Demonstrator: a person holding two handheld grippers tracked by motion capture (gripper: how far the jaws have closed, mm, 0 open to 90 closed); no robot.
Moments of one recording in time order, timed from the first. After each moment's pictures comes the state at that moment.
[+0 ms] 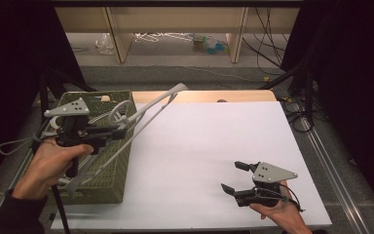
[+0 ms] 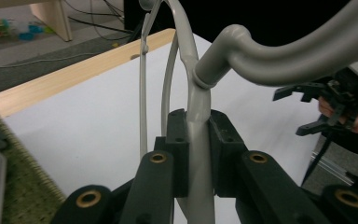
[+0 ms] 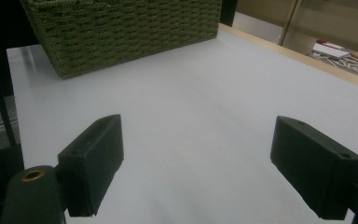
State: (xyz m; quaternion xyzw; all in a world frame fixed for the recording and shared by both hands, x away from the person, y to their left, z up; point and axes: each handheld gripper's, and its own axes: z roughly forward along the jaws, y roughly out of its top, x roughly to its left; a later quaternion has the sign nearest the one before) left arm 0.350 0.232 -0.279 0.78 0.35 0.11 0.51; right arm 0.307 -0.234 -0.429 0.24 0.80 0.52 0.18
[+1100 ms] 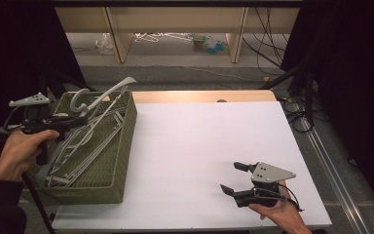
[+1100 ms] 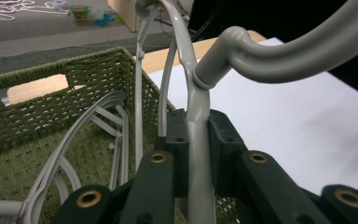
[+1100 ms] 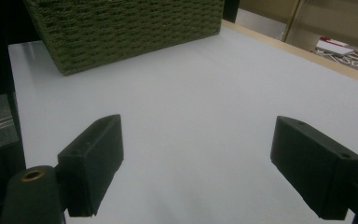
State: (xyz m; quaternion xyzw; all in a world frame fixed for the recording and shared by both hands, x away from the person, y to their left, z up) left arm 0.398 0.337 -0.312 0.74 0.43 0.16 0.49; right arm 0.308 -0.233 -0.431 0.24 0.80 0.52 0.17
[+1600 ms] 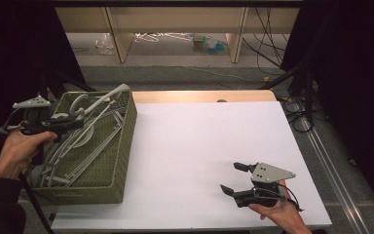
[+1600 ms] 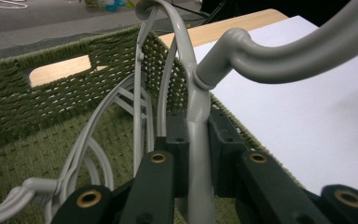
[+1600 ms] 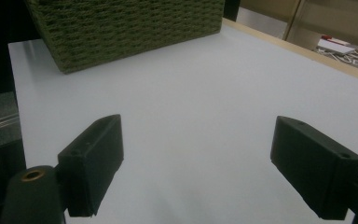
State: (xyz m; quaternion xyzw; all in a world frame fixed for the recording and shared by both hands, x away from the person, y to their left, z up) left arm 0.406 0.353 -0.332 0.76 0.44 0.17 0.45; right arm 0.308 -0.233 -0.433 0.24 0.81 0.51 0.17
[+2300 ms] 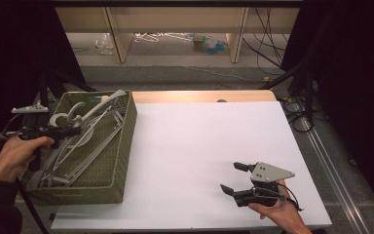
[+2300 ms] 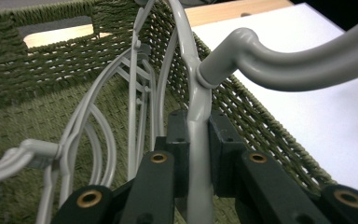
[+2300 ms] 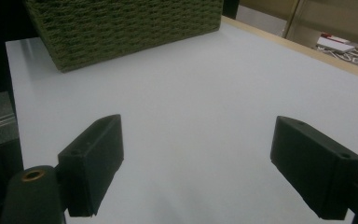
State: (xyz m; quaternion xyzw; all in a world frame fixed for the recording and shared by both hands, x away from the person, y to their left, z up) left arm 0.405 0.366 -0.351 0.76 0.47 0.12 0.44; right arm 0.310 -0.233 -0.434 0.24 0.81 0.51 0.17
